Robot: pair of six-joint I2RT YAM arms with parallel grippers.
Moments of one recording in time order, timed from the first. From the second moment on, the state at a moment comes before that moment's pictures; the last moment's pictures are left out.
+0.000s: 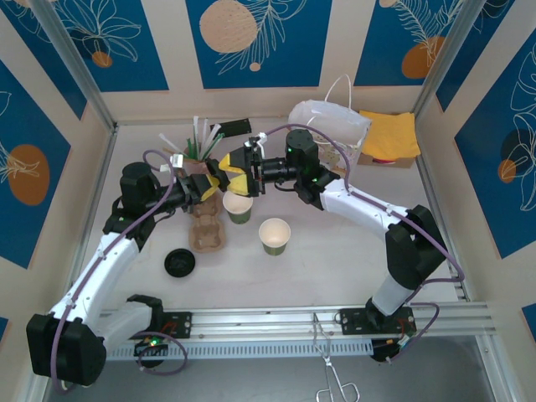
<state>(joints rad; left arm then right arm) -0.19 1.00 0.78 -0.06 0.84 -1.21 0.67 1.64 1.23 0.37 -0.97 1.53</state>
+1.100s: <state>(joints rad) -0.19 1.02 0.80 -0.15 0.85 -1.14 0.63 1.64 1.23 0.37 -0.97 1.53</state>
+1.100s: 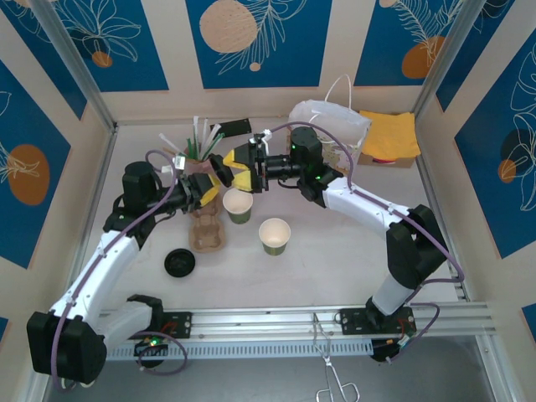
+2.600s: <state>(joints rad) -0.63 1.11 1.21 -0.78 0.16 -0.66 0.38 1.24 1.20 -0.53 -0.79 0.90</state>
